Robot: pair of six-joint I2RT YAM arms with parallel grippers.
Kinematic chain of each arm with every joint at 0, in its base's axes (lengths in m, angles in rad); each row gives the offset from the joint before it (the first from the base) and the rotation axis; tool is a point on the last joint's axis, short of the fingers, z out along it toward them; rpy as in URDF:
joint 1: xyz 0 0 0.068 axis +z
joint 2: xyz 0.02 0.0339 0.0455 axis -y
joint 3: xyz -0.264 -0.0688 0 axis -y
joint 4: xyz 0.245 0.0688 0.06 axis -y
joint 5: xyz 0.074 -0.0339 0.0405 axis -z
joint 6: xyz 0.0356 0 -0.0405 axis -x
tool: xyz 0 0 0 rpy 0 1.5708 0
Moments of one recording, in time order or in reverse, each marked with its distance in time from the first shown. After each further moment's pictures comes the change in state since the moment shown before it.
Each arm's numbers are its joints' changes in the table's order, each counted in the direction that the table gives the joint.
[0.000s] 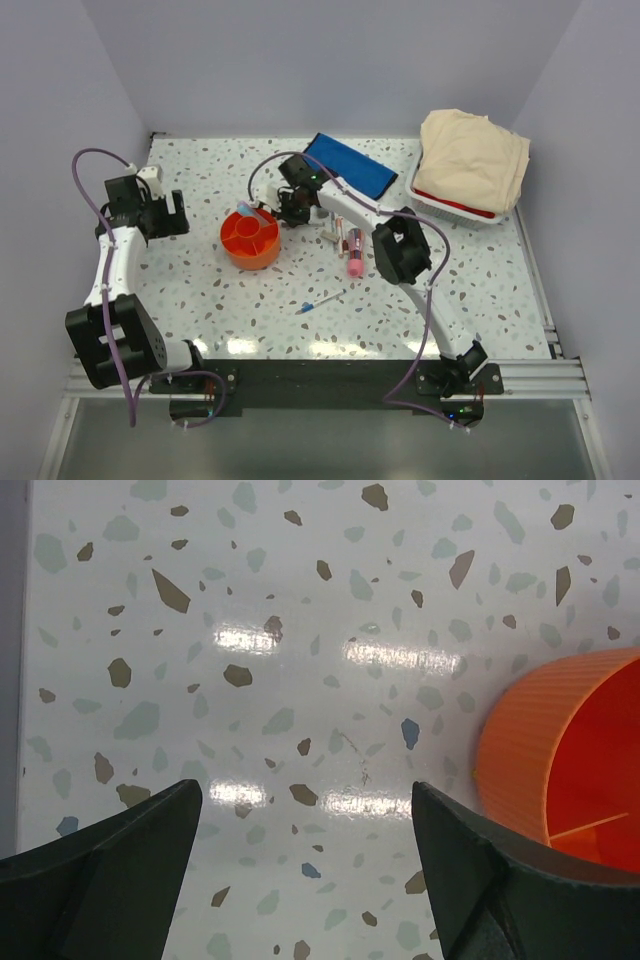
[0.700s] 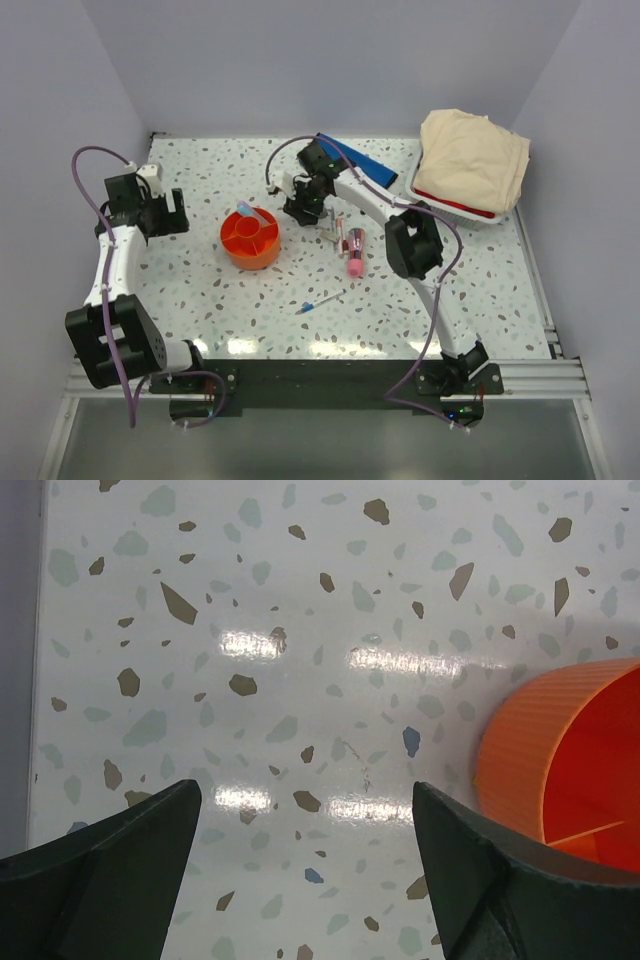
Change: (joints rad) left arm -0.005 0.001 0.011 -0.002 -0.005 0.000; right arm -0.084 0.065 -0.044 -0.016 -0.103 -0.022
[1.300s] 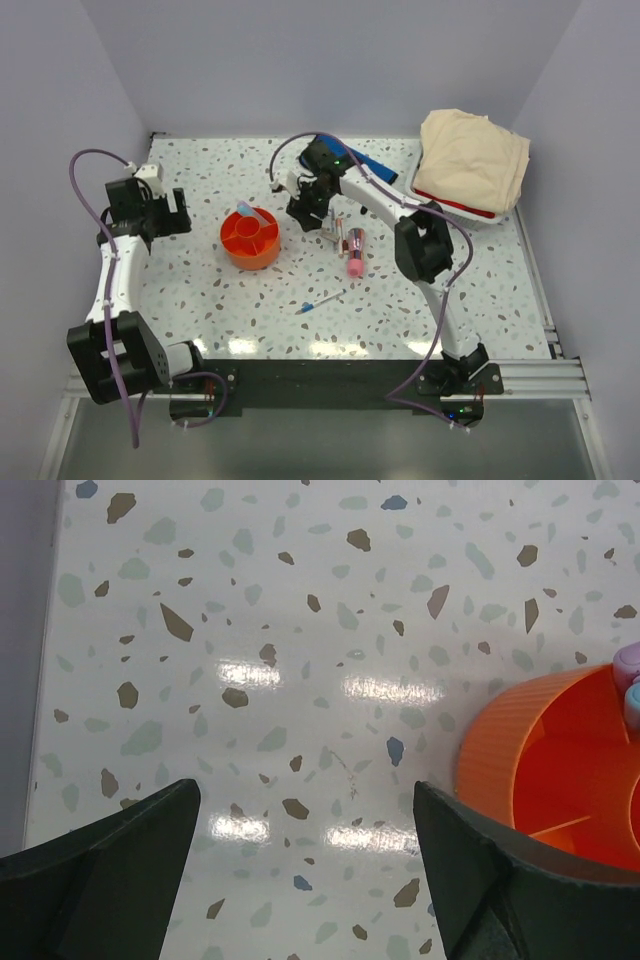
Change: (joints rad) left arm -0.021 0.085 -0.057 0.052 0.001 0.027; right arm -0.003 0.128 -0.089 -0.065 -0.027 -0.096
